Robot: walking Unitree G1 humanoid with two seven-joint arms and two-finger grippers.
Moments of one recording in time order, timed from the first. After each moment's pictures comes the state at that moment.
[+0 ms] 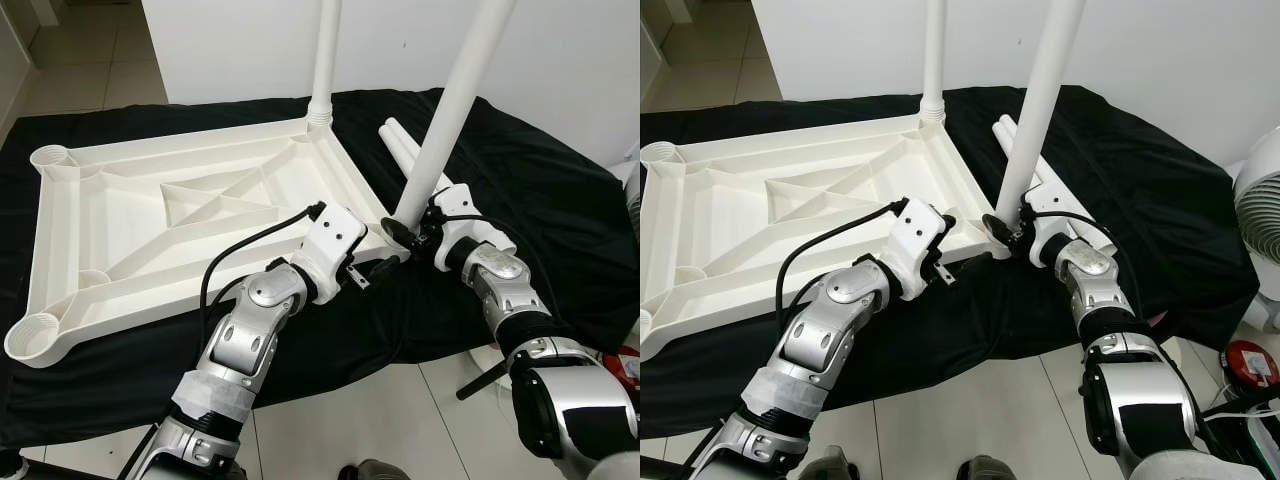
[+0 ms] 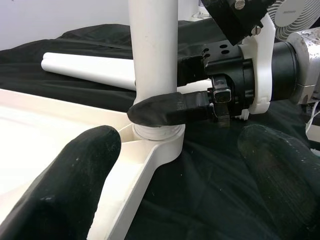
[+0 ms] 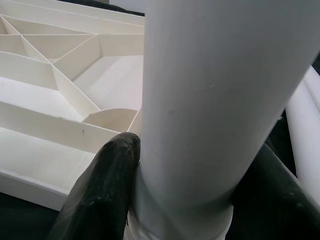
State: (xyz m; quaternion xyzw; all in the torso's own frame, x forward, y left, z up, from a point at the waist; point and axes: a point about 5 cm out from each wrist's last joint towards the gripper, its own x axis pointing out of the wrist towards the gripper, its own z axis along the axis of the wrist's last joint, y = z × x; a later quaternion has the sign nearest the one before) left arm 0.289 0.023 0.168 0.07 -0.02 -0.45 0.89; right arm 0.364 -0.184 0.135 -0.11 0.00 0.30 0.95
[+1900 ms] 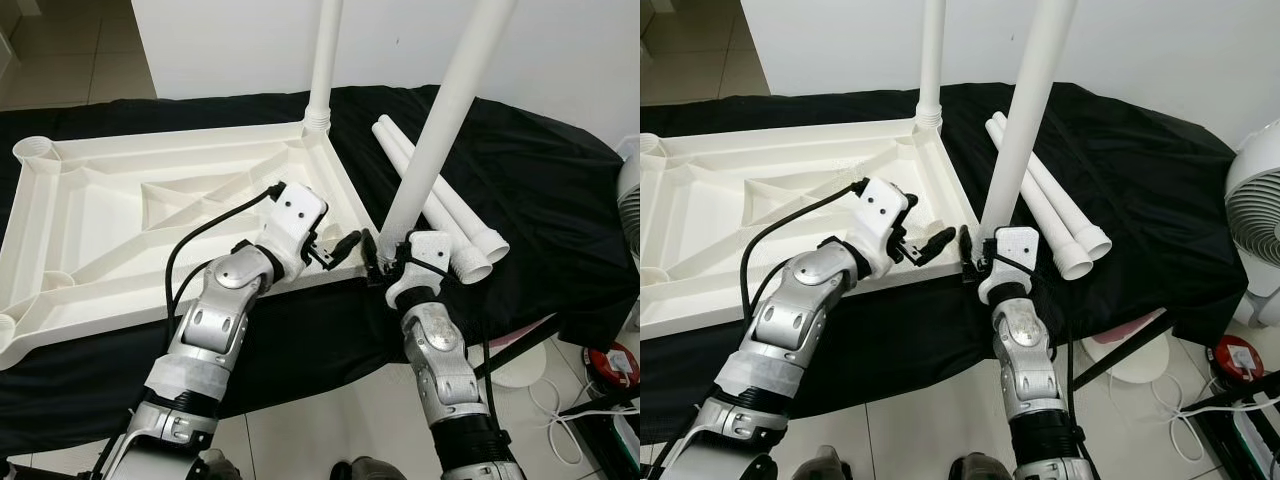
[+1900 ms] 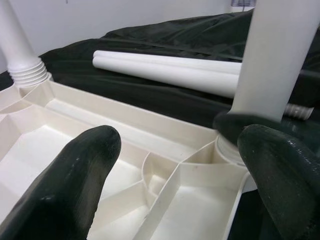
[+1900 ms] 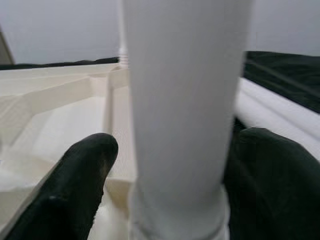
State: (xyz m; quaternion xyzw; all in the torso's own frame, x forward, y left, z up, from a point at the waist) left arm 0.312 0.062 0.172 0.09 -0.02 -0.39 0.92; right arm 0.293 -0.126 0.128 0.03 -0.08 0.01 1.00
